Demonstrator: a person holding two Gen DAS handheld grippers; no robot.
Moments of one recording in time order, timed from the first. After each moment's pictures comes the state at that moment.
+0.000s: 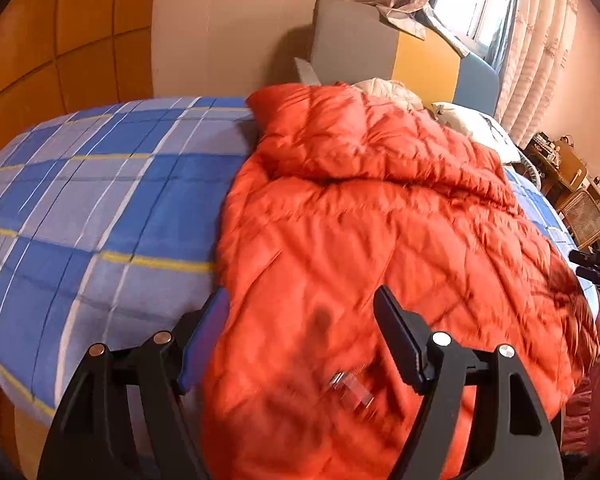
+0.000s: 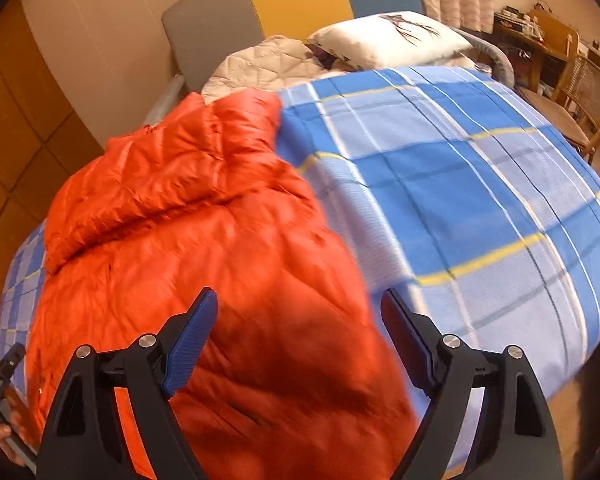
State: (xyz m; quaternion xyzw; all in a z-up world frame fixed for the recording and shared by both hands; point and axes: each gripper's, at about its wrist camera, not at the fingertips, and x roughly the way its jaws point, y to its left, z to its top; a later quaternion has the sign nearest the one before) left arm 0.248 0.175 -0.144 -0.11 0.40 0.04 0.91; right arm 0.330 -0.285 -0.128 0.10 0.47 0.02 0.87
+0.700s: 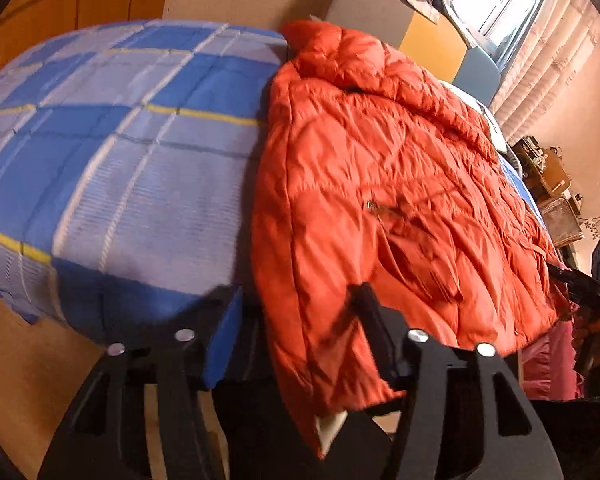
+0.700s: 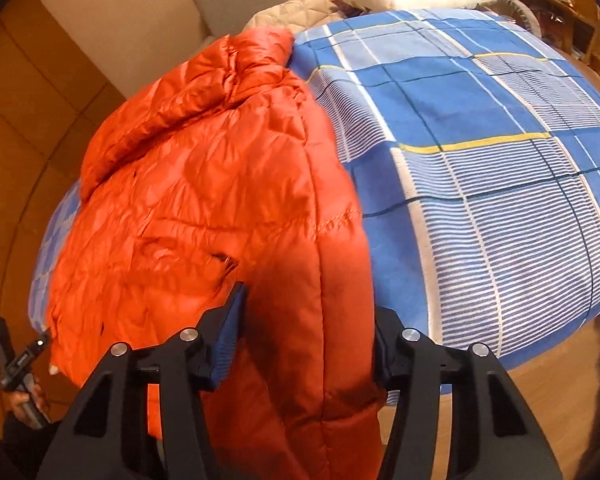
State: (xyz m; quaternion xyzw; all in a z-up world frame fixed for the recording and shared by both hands) left arm 0.159 0.194 -0.187 -0.20 0.46 0.00 0.86; right arm 0.268 -0.304 -0.166 0.12 0.52 0.12 0.83
